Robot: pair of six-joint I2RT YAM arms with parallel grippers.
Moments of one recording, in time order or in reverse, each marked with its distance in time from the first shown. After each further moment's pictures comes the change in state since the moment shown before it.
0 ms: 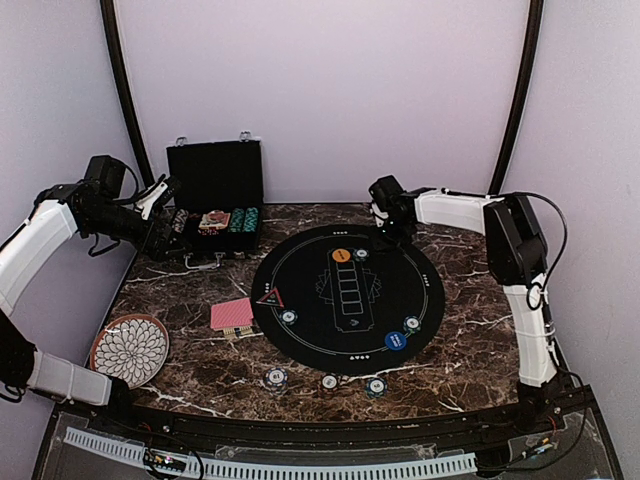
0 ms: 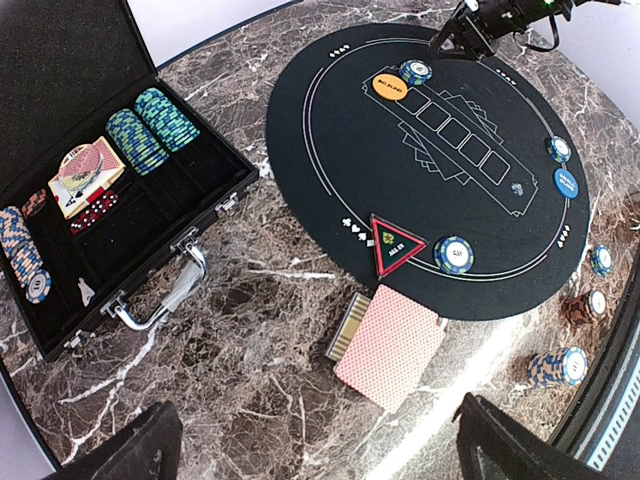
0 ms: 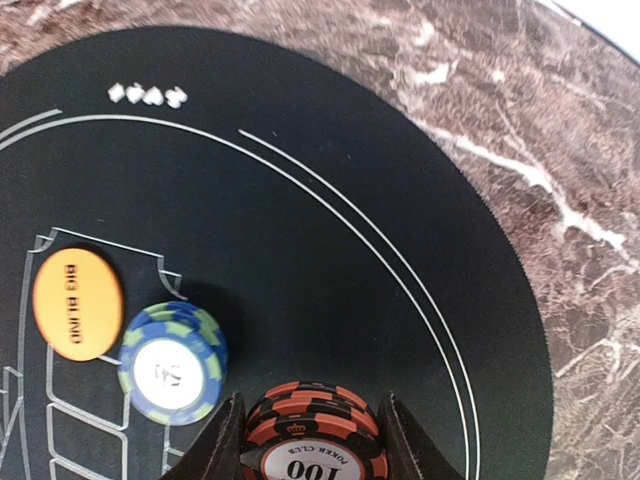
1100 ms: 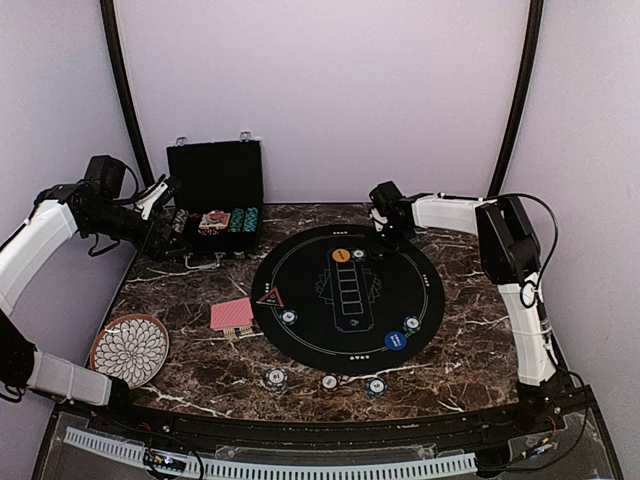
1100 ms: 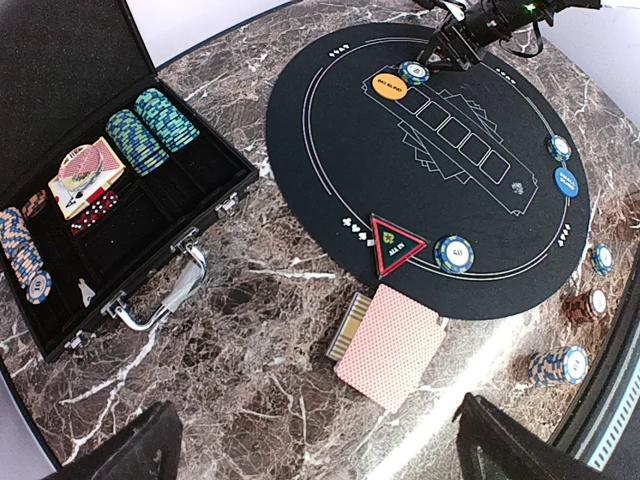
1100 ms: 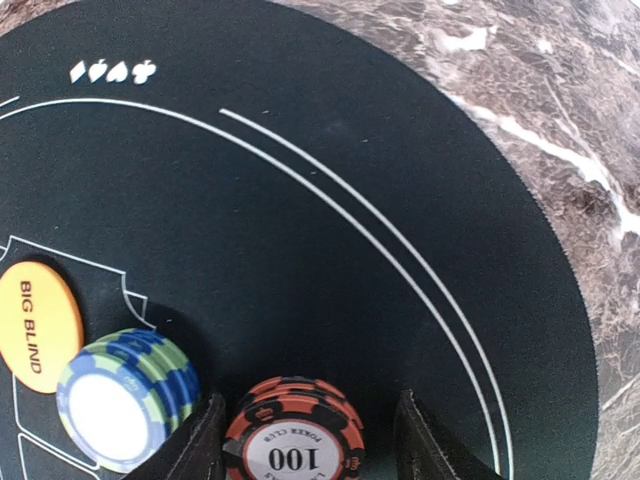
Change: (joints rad) left arm 0.000 0.000 0.000 0.000 0.000 0.004; right arm -0.024 0.076 0.025 0.028 -0.047 0.005
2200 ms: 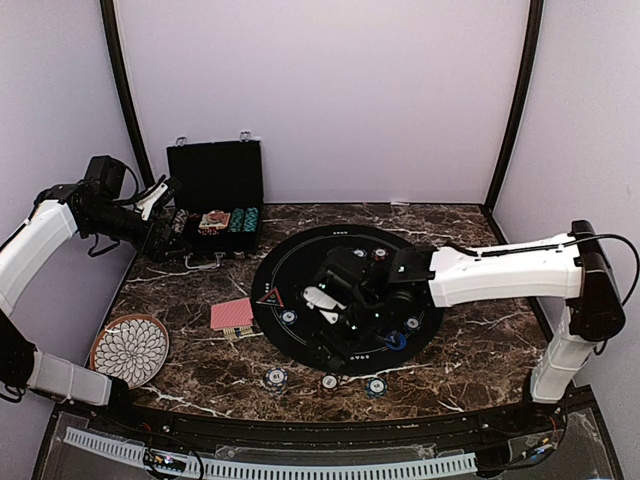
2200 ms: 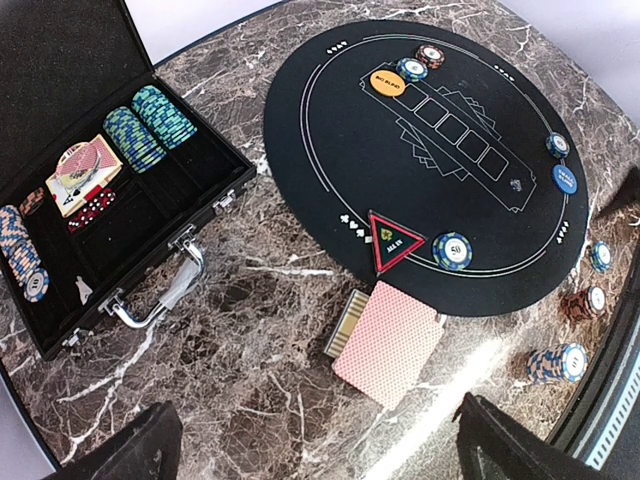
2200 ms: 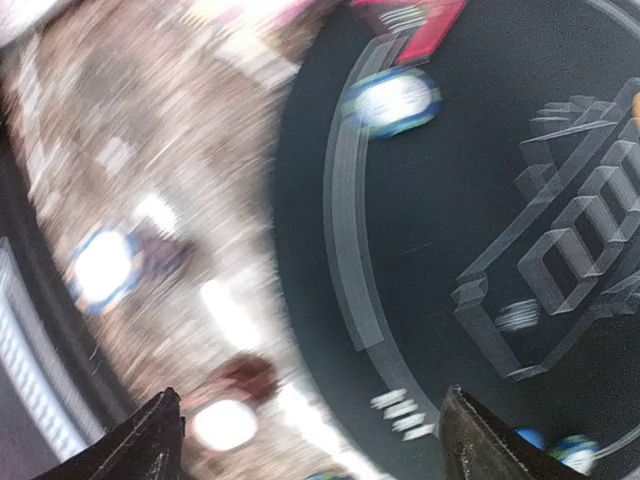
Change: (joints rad) left arm 0.000 0.000 0.000 -0.007 0.001 0.004; right arm 0.664 -0.610 -0.538 -0.057 -0.067 0.031
